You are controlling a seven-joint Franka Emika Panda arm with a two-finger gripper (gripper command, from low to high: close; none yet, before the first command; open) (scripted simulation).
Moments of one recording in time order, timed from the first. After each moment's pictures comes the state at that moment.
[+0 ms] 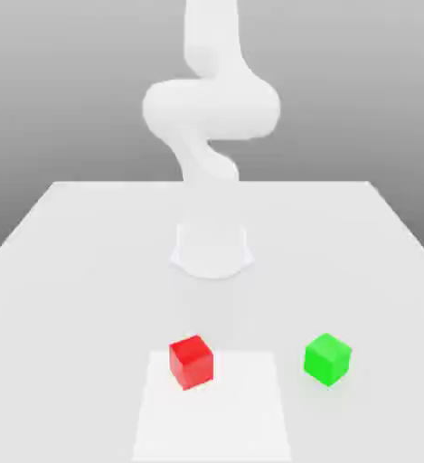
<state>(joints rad) 0.02 -0.73 -0.03 -2.36 0.00 2.35 0.74</state>
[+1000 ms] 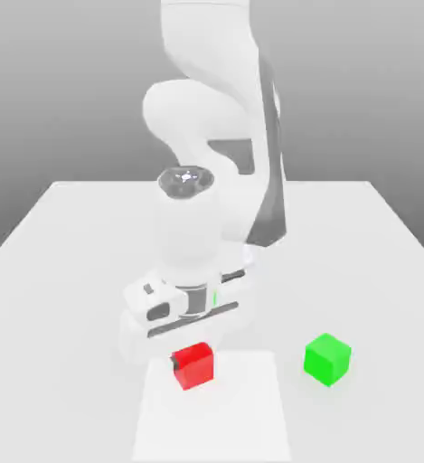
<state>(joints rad) 0.04 0.19 -0.09 -2.83 0.14 3.02 0.10</state>
